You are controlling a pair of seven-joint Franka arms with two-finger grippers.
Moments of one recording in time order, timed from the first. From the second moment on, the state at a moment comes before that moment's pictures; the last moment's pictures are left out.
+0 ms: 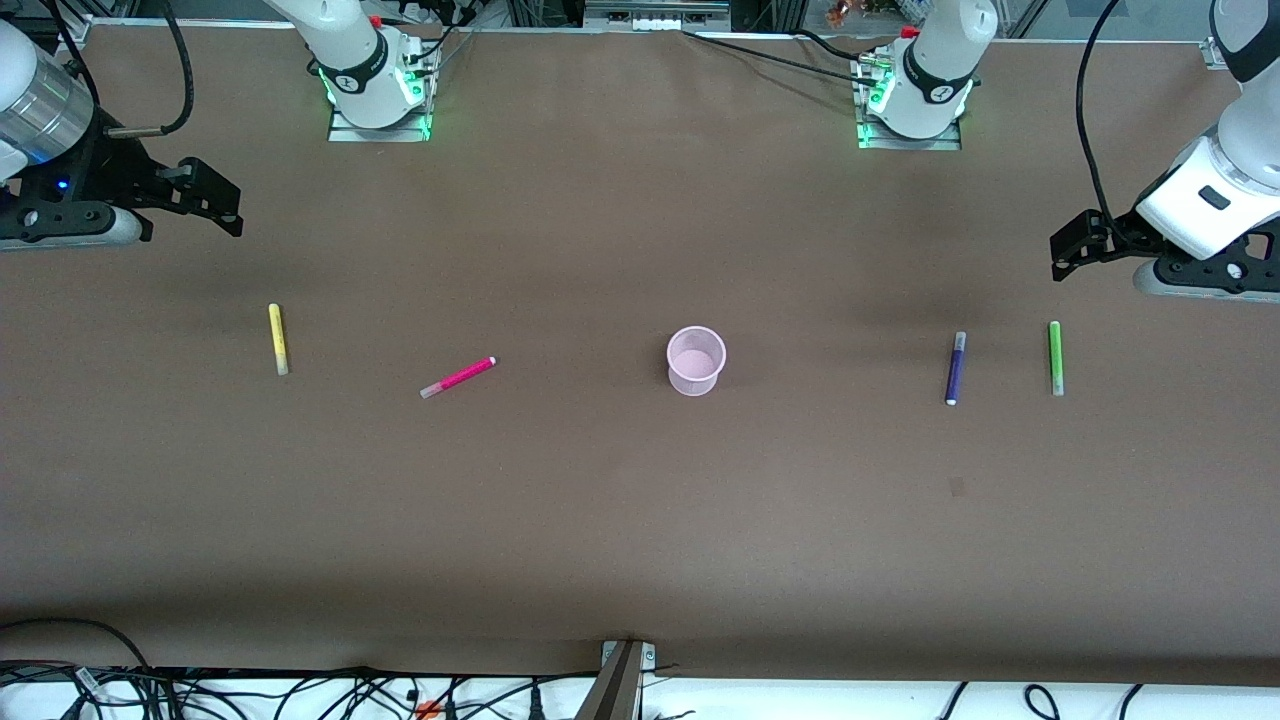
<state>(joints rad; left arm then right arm) -0.05 -0.01 -0.01 -1.70 0.06 1.70 0.02 0.10 -0.01 0.03 -1.59 0.00 1.57 0.06</state>
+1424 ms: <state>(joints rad) -0.05 0.27 -0.01 -1.73 0.06 1.77 0.04 0.12 0.14 0.04 -1.66 0.07 1.61 0.35</state>
